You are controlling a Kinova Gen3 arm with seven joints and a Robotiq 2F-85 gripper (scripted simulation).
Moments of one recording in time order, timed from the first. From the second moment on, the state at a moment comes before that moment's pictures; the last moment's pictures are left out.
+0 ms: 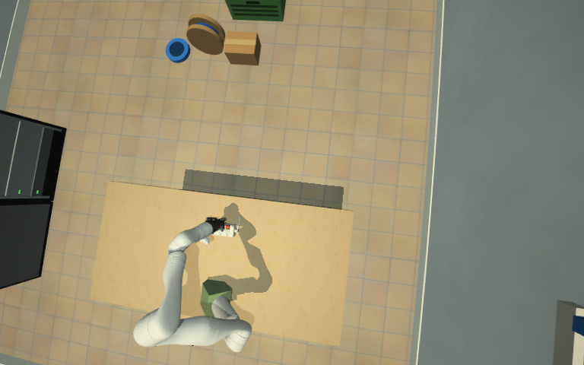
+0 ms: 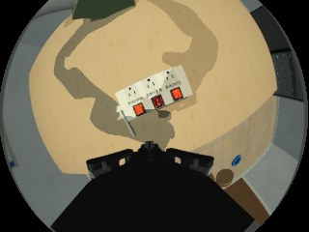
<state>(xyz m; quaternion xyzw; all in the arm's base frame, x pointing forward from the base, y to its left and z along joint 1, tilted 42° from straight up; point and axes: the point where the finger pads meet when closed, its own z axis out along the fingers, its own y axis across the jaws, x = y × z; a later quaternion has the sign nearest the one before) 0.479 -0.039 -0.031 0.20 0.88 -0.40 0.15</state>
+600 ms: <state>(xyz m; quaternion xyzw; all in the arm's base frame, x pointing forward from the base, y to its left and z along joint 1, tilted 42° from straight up) 0.479 -0.039 -0.031 0.20 0.88 -0.40 0.15</state>
